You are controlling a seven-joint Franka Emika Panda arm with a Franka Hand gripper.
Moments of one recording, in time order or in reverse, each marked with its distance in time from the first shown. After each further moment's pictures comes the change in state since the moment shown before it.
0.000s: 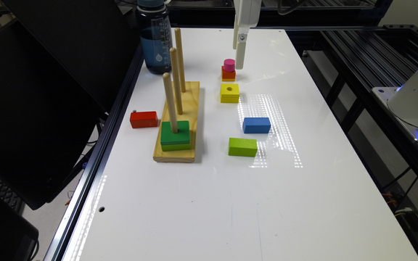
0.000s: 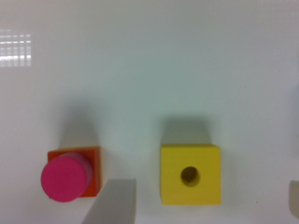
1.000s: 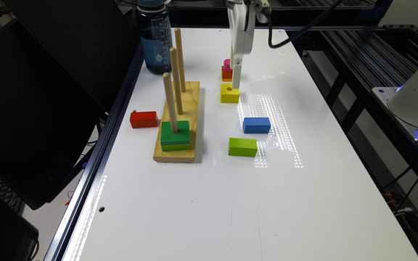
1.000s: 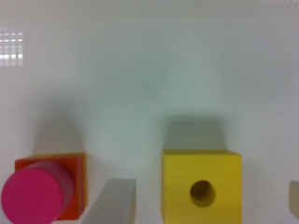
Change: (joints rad) arm -0.010 0.141 -0.001 0.000 -0.021 0.132 0.001
